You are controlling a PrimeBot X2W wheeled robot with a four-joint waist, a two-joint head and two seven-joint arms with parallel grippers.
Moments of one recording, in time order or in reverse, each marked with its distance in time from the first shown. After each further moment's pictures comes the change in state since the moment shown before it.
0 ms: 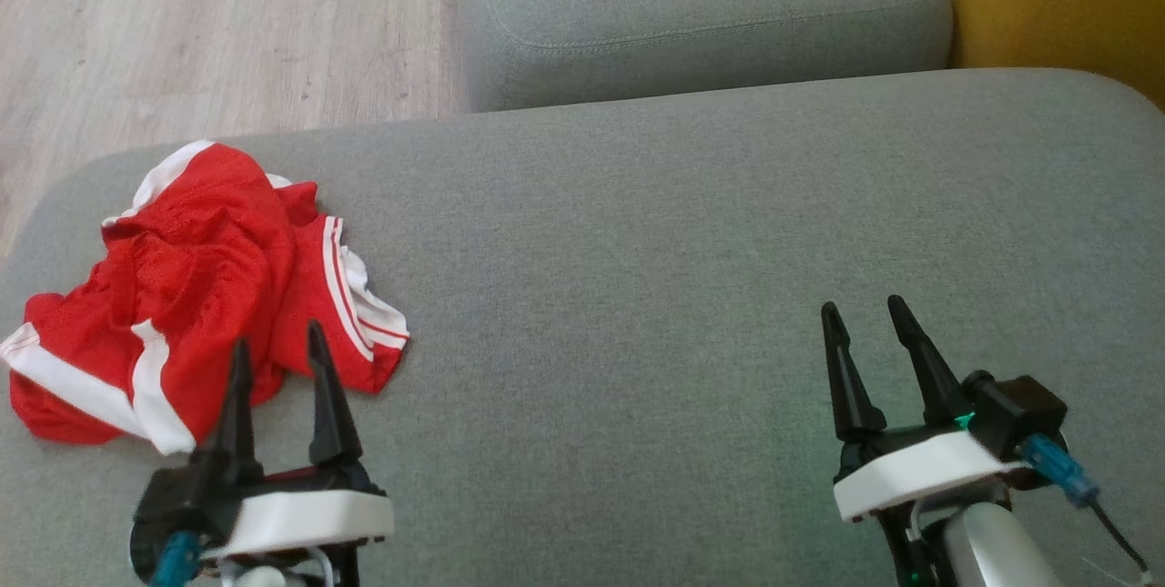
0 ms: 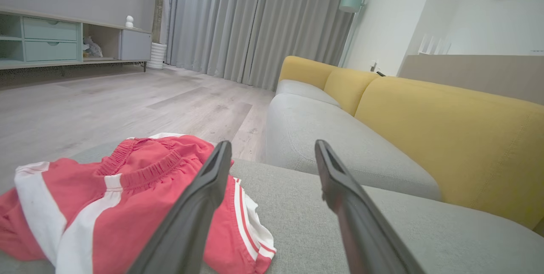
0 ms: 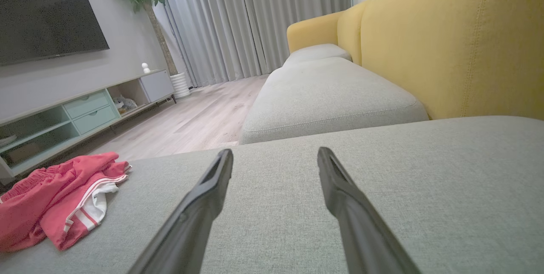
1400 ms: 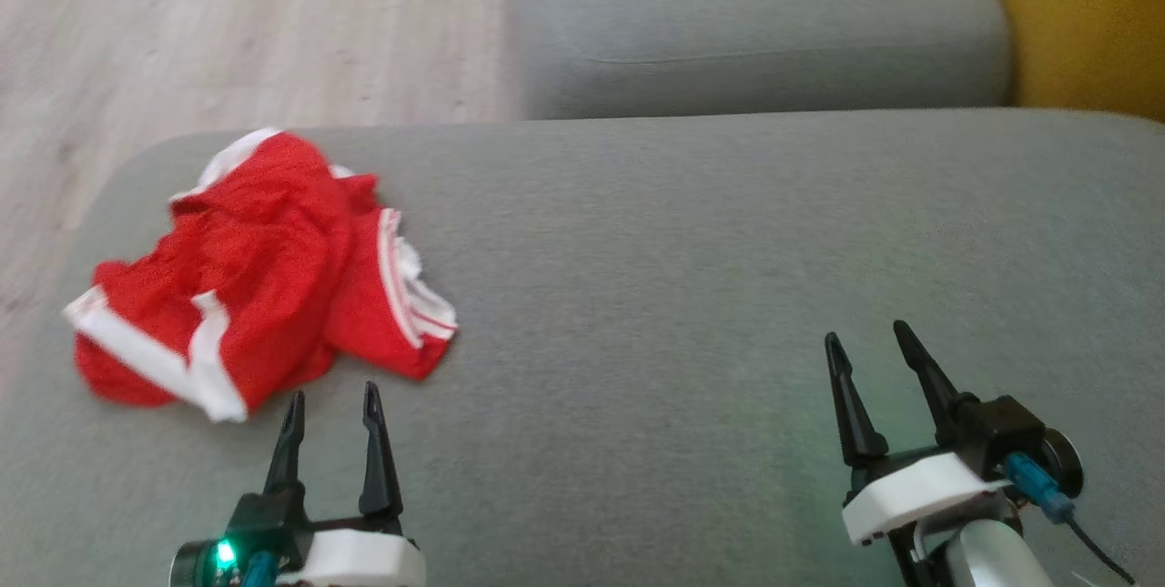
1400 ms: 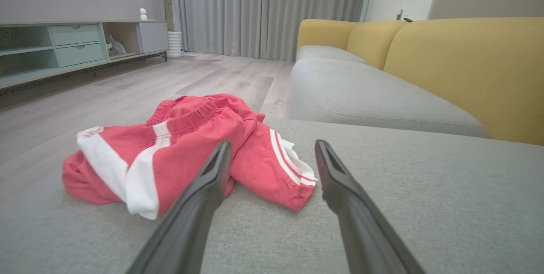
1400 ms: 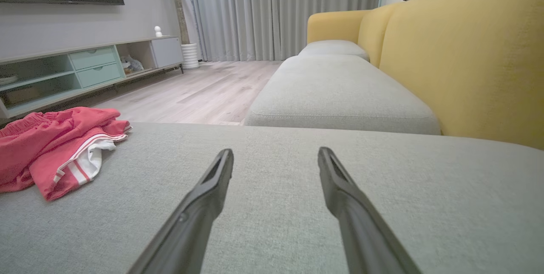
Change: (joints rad) left arm -0.001 0.002 -0.062 0.210 0.147 0.049 -0.040; right arm 0.004 -0.001 -0.039 0.084 -0.181 0.000 -0.041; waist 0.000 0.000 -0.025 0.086
